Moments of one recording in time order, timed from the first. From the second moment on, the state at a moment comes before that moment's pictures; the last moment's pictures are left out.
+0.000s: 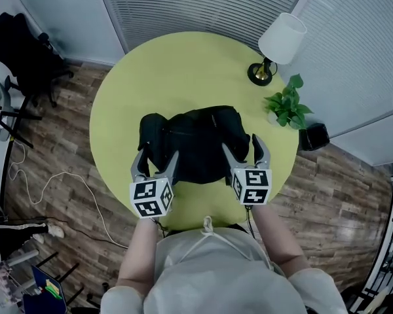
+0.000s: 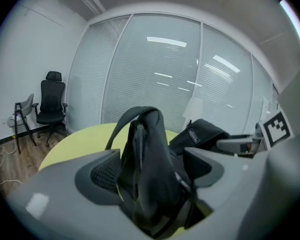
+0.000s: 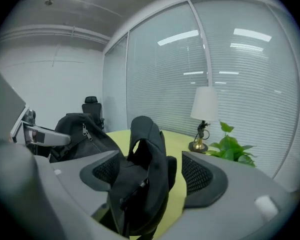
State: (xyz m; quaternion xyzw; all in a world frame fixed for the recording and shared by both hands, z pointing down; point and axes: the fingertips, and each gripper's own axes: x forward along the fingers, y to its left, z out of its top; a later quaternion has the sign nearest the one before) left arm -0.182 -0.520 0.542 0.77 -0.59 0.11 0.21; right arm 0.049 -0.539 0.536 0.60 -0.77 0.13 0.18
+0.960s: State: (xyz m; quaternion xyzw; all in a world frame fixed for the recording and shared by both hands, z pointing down) left arm -0.179 -0.397 0.483 0.82 -0.55 0.09 0.14; right arm 0.001 -0.395 0.500 0.61 -0.78 0.13 0.12
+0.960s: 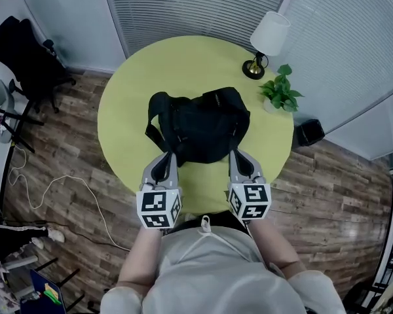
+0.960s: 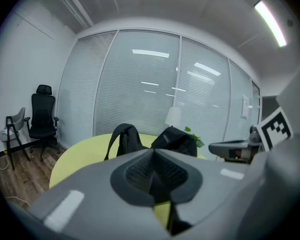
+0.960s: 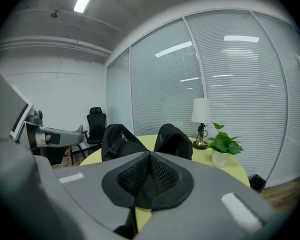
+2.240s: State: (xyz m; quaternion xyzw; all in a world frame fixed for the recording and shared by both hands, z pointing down) left arm -0.188 -0.394 0.432 0.84 -0.54 0.02 0.12; right arm -0.016 -0.394 0.478 0.58 -0.80 0.13 0.13
